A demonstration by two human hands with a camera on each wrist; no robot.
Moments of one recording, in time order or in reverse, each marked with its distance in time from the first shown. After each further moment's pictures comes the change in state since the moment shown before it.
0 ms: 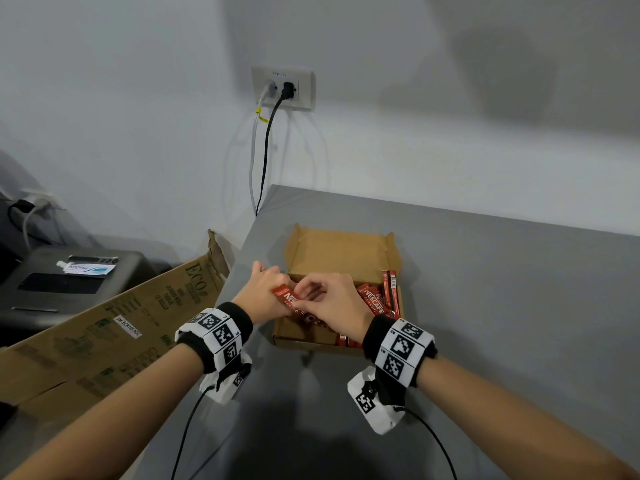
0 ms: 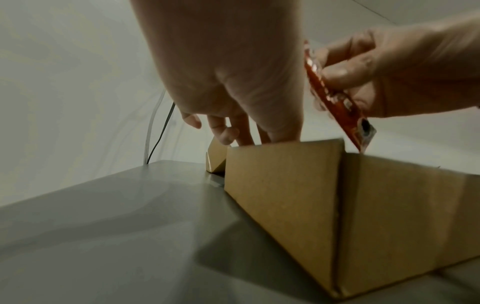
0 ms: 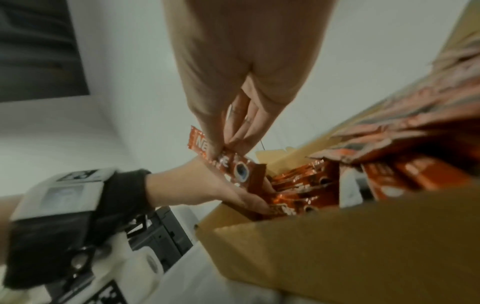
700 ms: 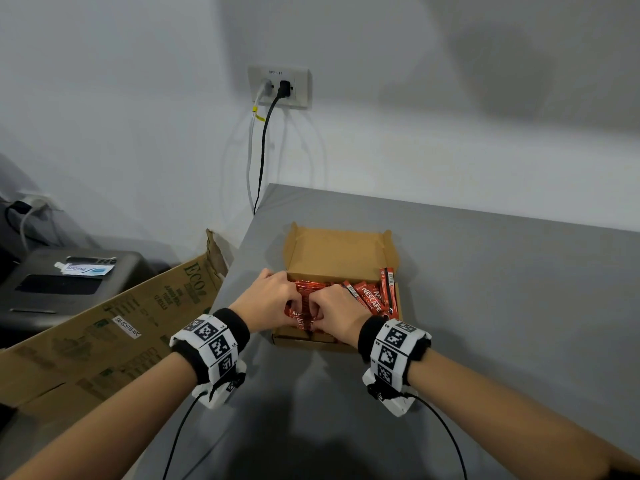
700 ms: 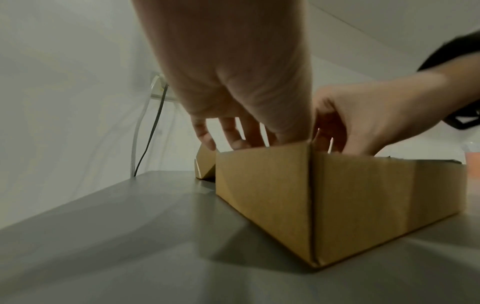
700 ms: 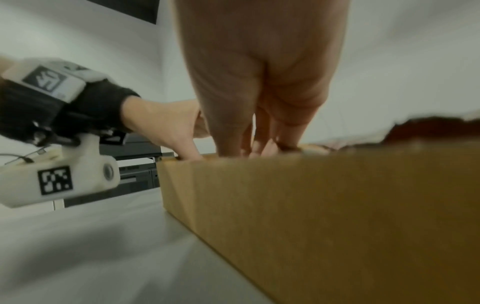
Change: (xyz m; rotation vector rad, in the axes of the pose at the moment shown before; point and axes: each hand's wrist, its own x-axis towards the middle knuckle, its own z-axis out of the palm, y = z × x) left_hand -0.009 0.005 0.001 -0.063 -0.055 0.156; right_hand 0.001 0.019 -0.002 -0.652 -0.293 0.025
